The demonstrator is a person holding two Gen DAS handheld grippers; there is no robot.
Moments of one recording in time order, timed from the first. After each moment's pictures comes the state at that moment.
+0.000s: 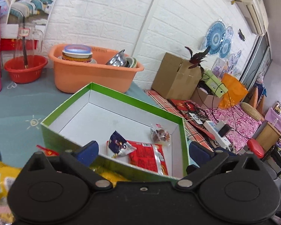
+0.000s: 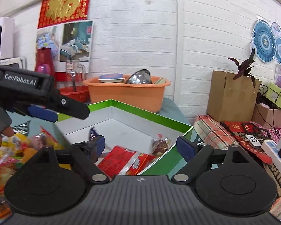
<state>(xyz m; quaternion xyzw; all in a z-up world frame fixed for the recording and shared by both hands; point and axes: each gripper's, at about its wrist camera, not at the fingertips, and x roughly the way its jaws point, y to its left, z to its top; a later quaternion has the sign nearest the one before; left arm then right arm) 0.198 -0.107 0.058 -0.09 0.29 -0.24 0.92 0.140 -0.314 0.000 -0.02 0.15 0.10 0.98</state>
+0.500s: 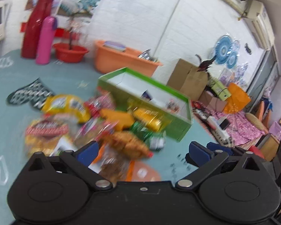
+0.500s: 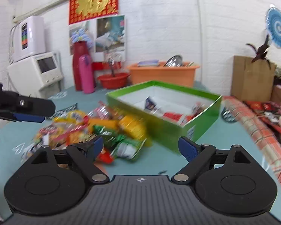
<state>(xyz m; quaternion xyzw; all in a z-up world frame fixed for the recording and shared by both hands) 0.040 -0.020 0.017 -0.14 0.29 -0.18 0.93 0.056 -0.271 -0.020 0.01 0.21 0.19 0.96</state>
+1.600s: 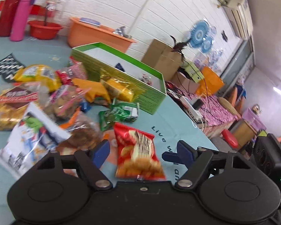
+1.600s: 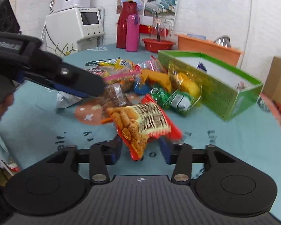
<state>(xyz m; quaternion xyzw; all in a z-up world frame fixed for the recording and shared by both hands) 0.039 -0.038 -0.007 -0.14 0.32 -0.29 0.89 0.015 -0.234 -0.051 -0.07 0.27 0.28 0.92</state>
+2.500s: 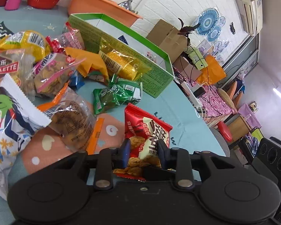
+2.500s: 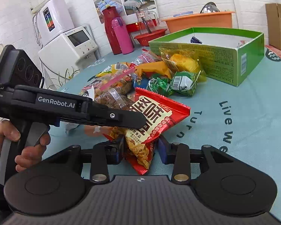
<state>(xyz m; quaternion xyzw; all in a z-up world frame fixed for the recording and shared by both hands) 0.071 -0.048 -0.035 -0.18 0.38 -0.30 0.85 0.031 -0.255 -0.057 0.07 0.30 0.29 0.90</state>
